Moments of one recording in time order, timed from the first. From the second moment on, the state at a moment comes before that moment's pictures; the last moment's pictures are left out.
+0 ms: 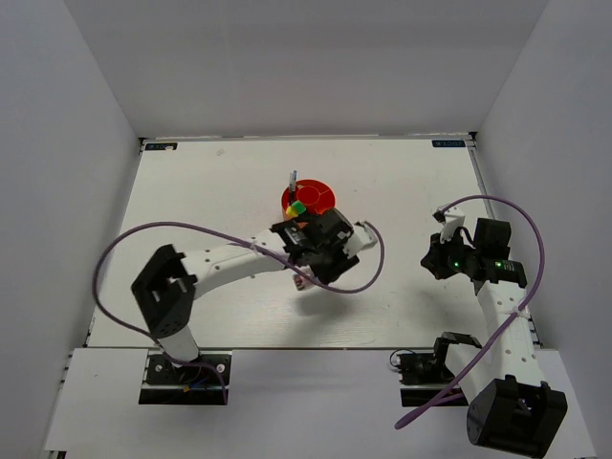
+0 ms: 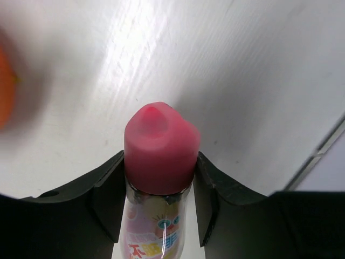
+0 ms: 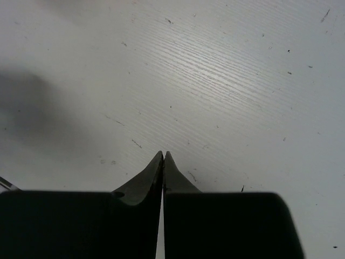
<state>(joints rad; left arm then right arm) -1.02 1.75 1.30 -0.60 0.01 0.13 -0.15 0.87 0.67 -0.69 -0.59 -0.40</state>
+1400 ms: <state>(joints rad) -0.47 1.83 1.34 0.42 0.36 -0.35 -0.15 0.89 0.67 -0.69 -0.62 -0.40</state>
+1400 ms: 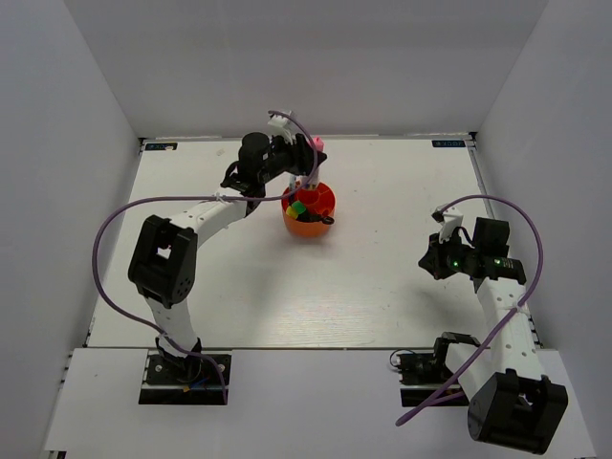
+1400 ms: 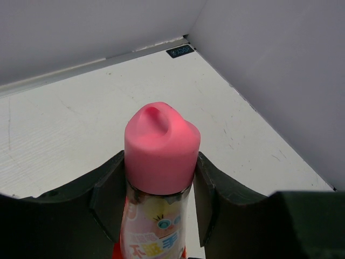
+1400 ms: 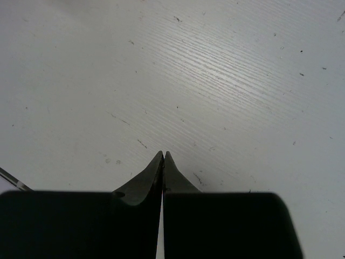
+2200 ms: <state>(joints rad) -0.47 1.88 1.24 0.53 0.39 -0.24 -0.15 0.94 0.67 -0.69 -0.61 -0.40</state>
